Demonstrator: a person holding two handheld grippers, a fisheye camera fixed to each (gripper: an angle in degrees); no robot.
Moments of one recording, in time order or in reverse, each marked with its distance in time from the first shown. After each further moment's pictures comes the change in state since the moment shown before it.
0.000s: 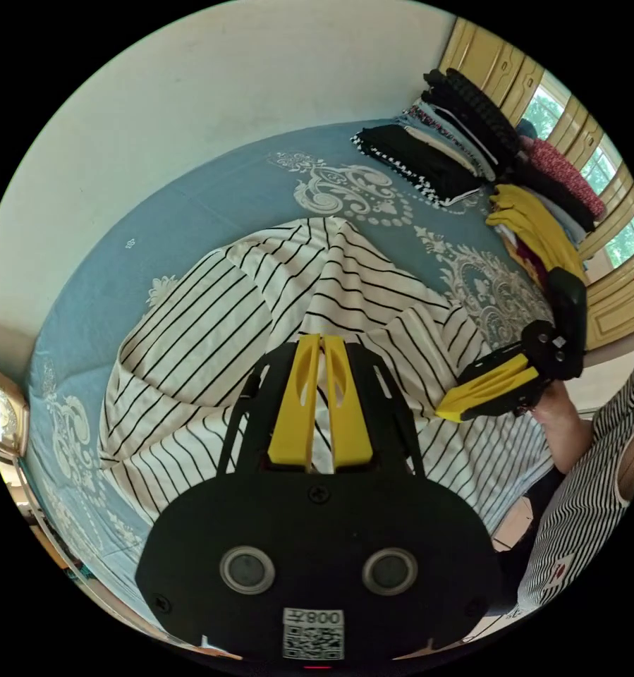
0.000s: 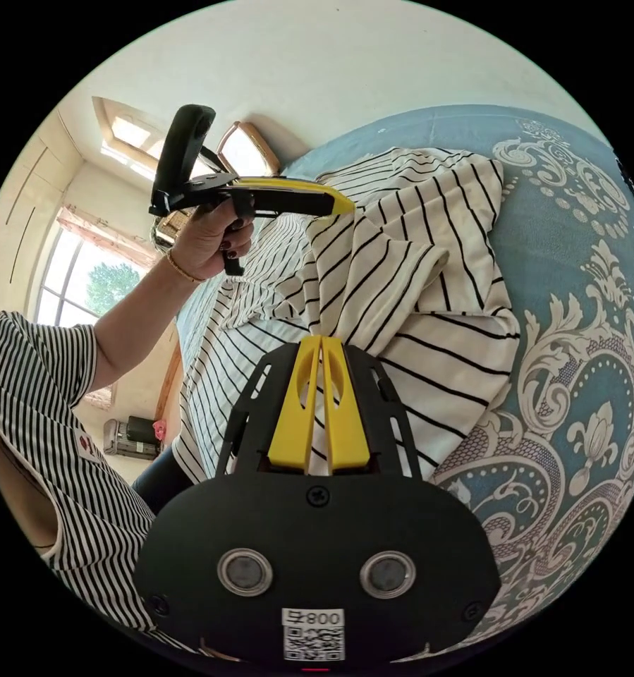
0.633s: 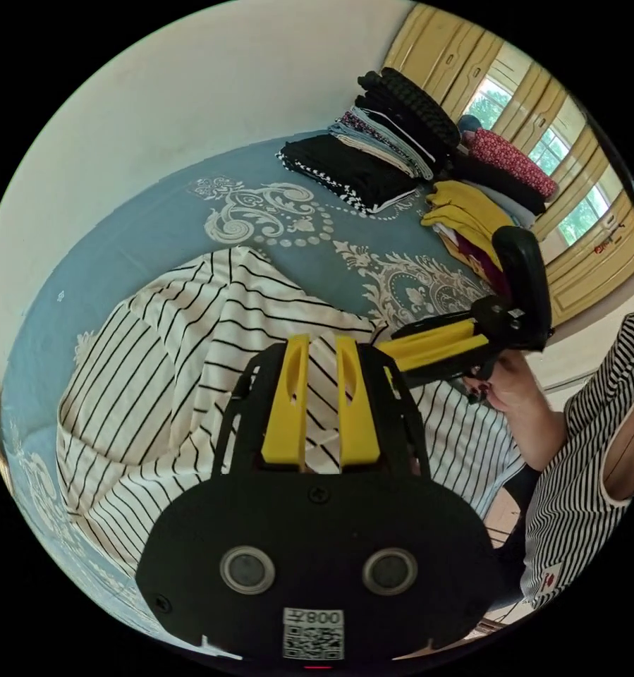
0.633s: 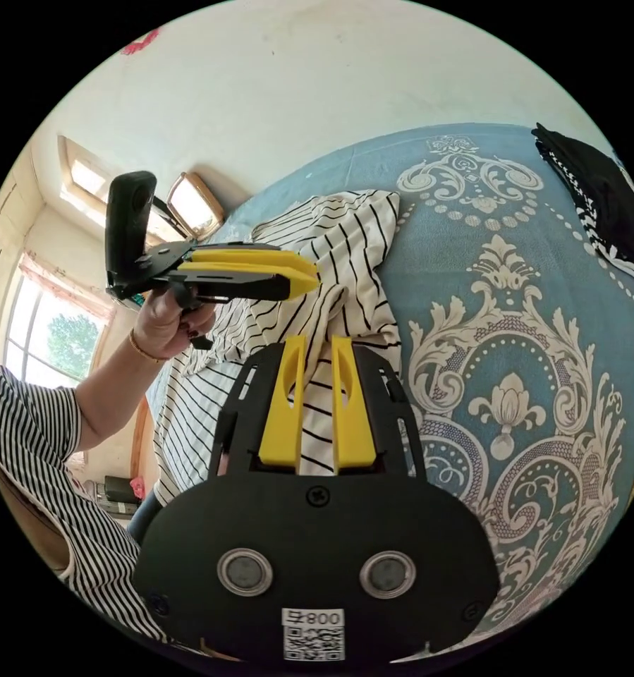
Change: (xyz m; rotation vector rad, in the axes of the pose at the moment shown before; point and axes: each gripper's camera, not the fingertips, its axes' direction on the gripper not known) left arm 0.037 -0.081 0.008 0.081 0.173 0.127; right arm 0.068 0.075 -0.014 0.166 0.166 0.157
